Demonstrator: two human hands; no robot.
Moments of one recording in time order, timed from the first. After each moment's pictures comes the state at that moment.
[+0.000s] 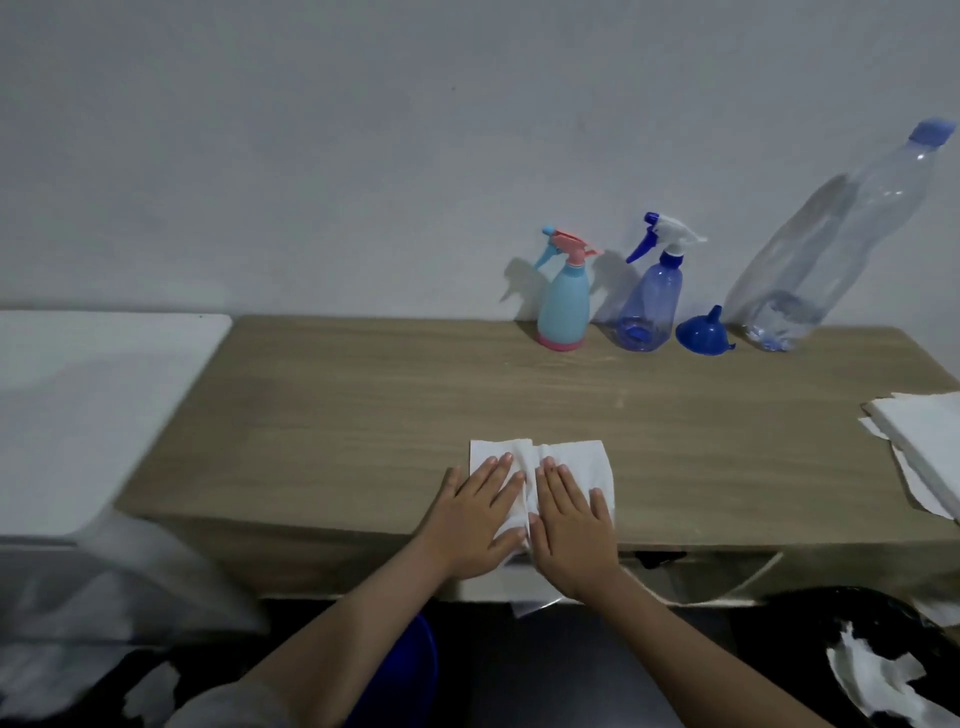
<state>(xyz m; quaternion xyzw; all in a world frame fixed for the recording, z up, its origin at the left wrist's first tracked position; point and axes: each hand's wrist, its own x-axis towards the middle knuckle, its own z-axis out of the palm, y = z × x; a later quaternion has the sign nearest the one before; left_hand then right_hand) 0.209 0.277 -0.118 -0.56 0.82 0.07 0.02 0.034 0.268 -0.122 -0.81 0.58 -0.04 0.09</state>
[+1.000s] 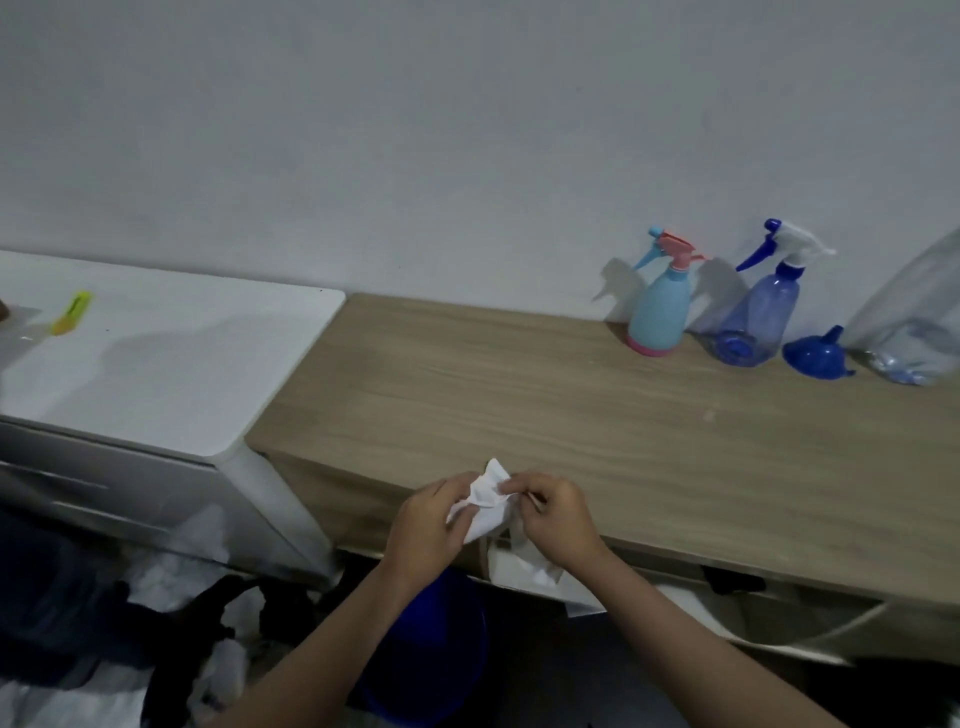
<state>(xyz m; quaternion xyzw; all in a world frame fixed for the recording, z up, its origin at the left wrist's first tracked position) 0.292 0.369 -0.107 -0.70 0.61 0.12 -0.35 0.127 0.283 -0.099 -0.76 0.41 -0.29 0.42</state>
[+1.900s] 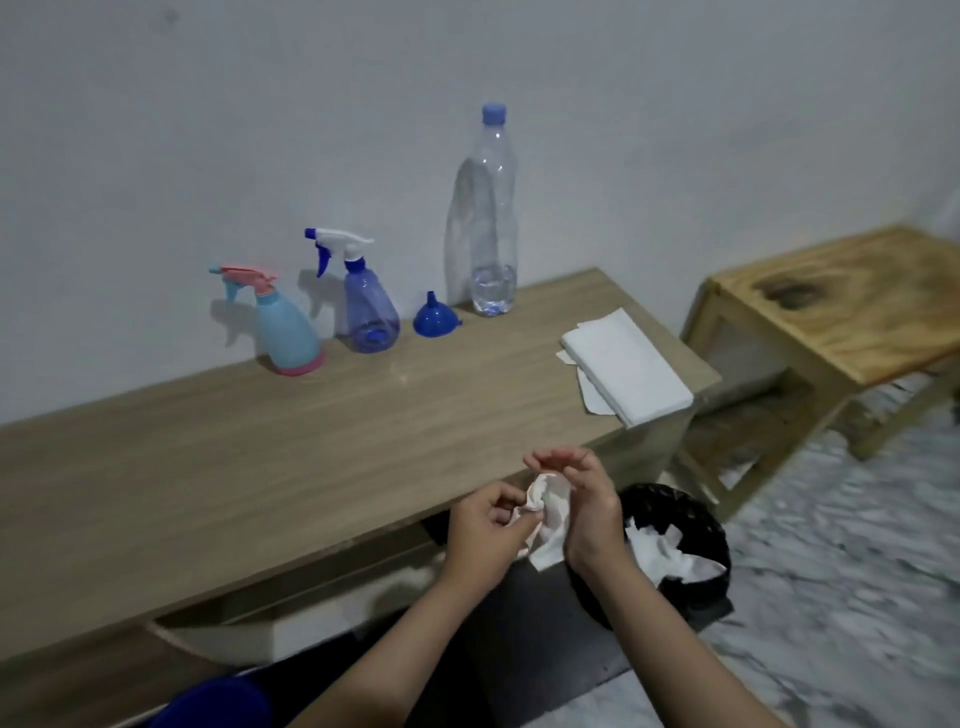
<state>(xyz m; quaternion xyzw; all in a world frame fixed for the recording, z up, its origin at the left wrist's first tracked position) -0.140 0.312 -0.065 -0.53 0.56 0.50 -0.39 -0.254 0.309 -0.048 -0.13 0.37 -0.71 0.59</state>
